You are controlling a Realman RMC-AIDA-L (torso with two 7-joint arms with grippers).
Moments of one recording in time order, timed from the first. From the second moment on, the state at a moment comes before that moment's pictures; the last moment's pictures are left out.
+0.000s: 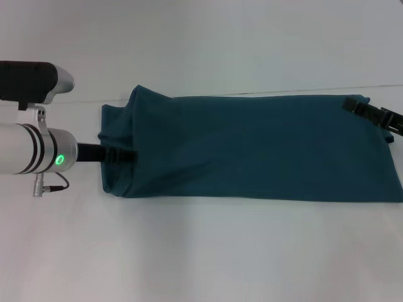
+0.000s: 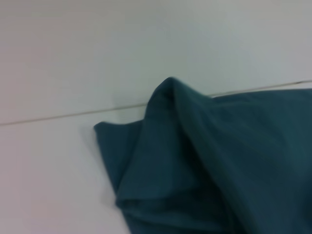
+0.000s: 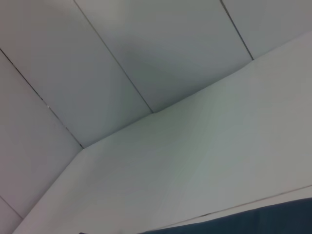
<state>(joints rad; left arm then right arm) -0.75 -2.16 1.06 0.77 2.58 0.77 -2.53 0.52 2.07 -0.37 -0.64 -1.90 -1.15 1.77</state>
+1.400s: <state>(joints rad) -0.83 -2.13 1.01 0.60 2.60 0.75 -2.61 0.54 2.07 -0.41 -0.64 -1.90 -1.13 1.78</state>
